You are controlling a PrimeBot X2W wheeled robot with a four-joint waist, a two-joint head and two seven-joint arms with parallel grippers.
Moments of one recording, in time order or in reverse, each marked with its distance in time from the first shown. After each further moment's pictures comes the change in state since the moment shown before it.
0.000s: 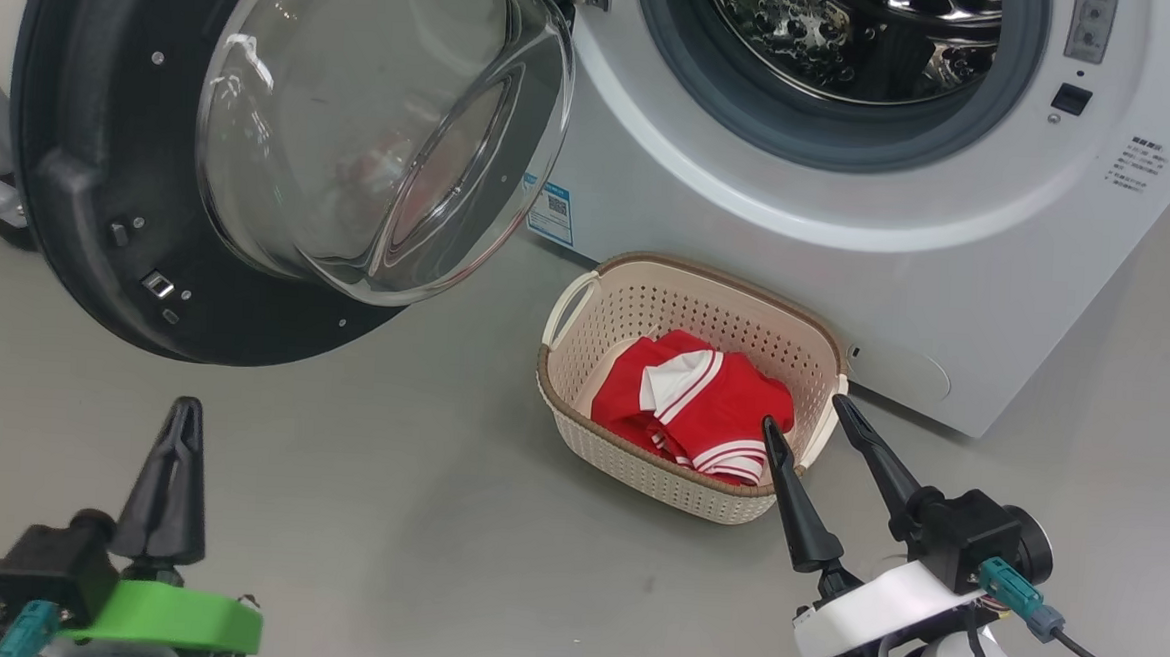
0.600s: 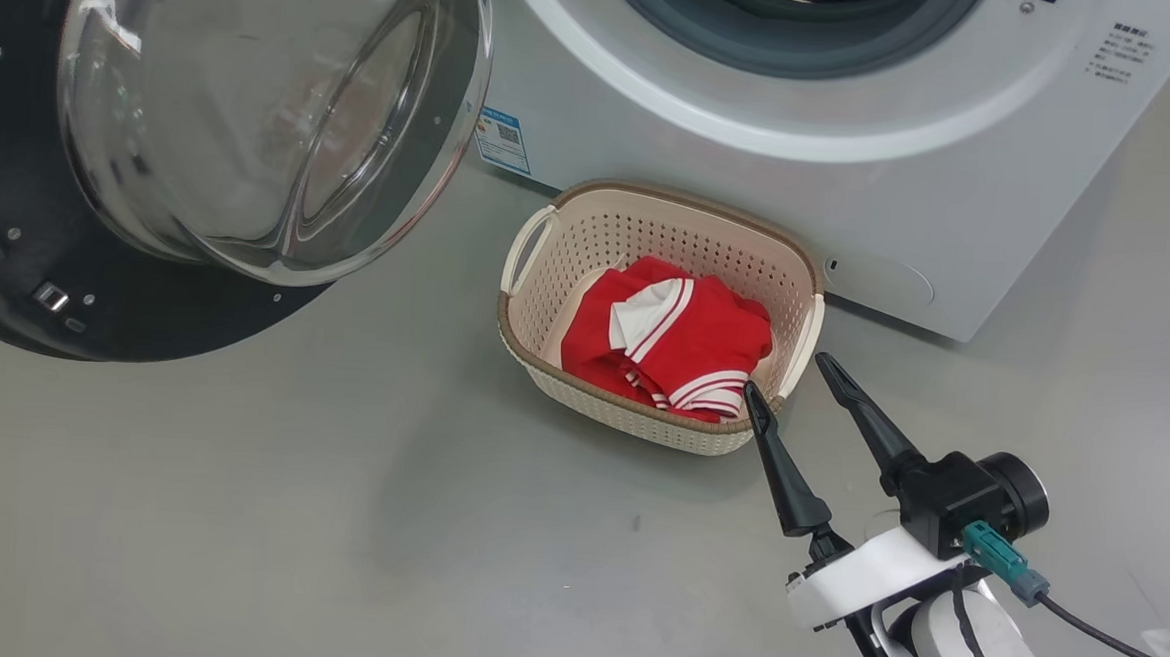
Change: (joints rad) left arm -0.263 0.270 0.254 -0.122 -0.036 -0.023 0.005; right arm -0.073 -0.028 0.043 0.008 -0.044 0.001 0.000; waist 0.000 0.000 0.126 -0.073
